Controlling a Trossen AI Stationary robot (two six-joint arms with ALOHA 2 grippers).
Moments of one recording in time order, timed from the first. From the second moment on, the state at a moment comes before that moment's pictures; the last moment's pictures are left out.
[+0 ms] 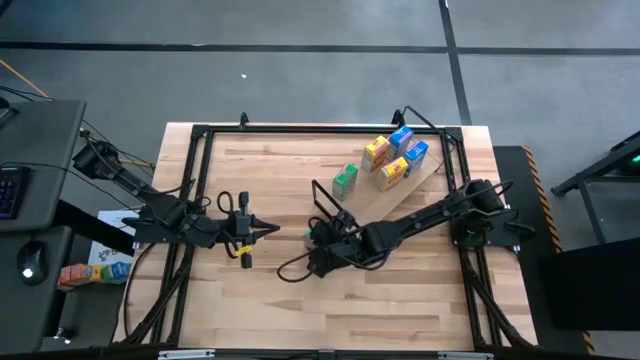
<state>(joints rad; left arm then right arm) -0.55 0.99 0.64 0.02 -0.69 -0.04 0.34 1.95 1.58 -0.60 0.54 0.68</state>
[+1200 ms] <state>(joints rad) -0.55 0.99 0.64 0.02 -0.68 -0.04 0.36 2.00 1.56 -0.54 0.47 0.72</state>
